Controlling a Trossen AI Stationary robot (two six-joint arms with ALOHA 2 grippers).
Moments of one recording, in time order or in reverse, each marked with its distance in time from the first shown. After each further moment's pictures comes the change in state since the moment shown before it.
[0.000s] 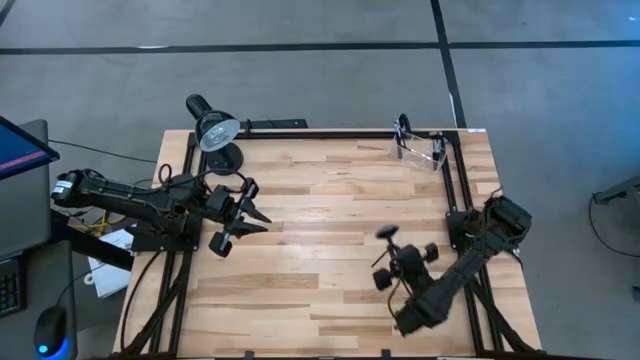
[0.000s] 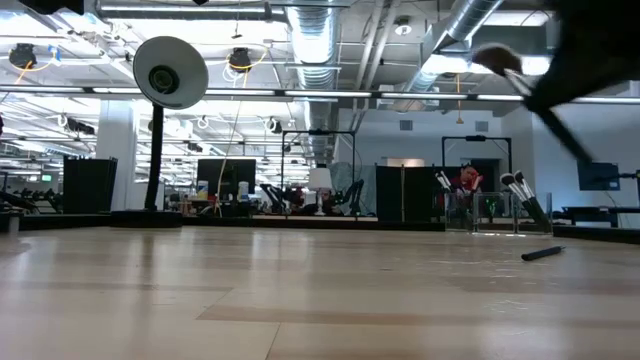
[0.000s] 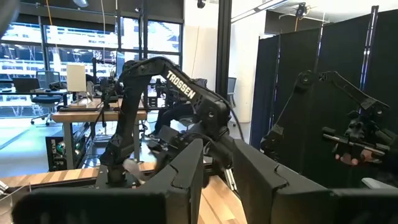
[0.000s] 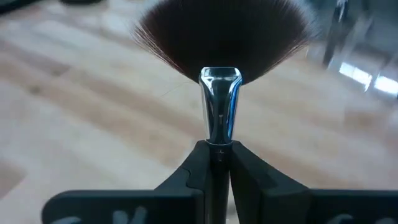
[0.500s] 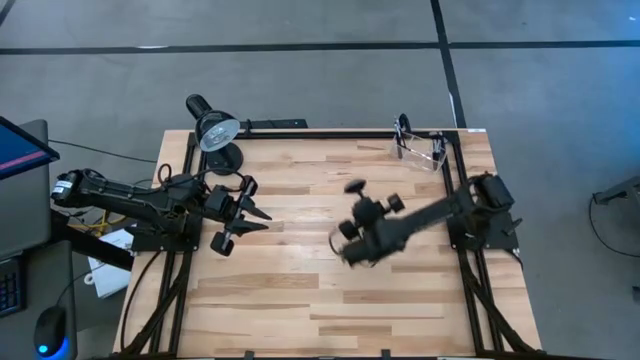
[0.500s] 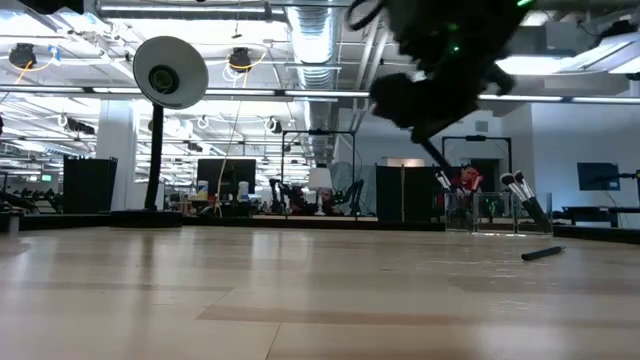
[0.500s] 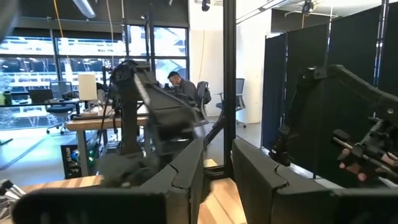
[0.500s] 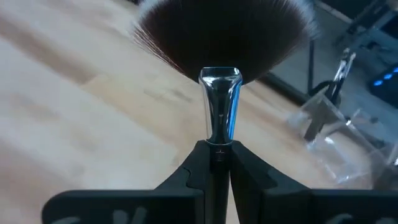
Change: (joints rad) left arm 0.001 0.000 0.000 0.013 -0.026 0.056; right arm -0.511 -0.031 0.001 0.364 0.107 -0.856
